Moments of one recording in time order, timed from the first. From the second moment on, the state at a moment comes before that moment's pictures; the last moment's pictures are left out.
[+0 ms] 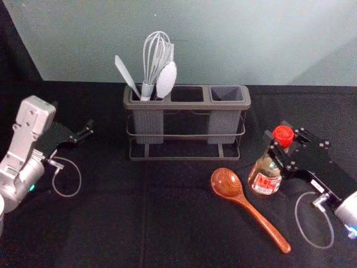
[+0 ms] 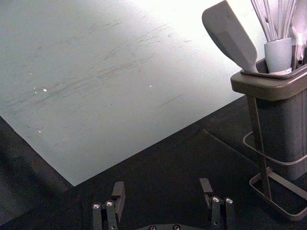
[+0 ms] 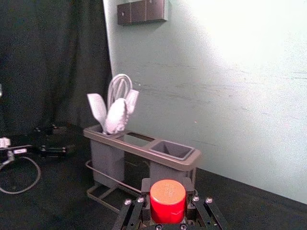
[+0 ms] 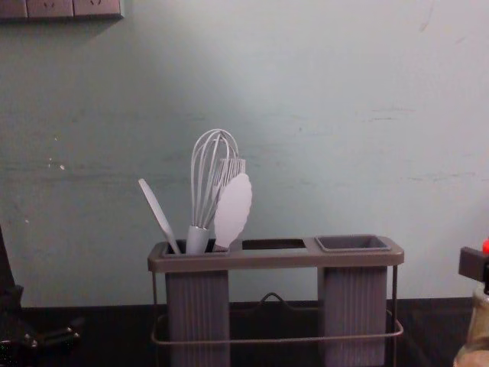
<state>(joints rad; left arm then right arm) -0.20 0.60 0.45 -1.41 -0.25 -0.12 0.03 -0.22 0.47 -0.11 -1.88 0.35 -0.11 0.34</state>
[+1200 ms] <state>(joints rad) -0.20 0.60 0.45 -1.41 -0.25 -0.12 0.03 0.05 0.43 -0.14 -1.59 0.36 -0.11 0.39</state>
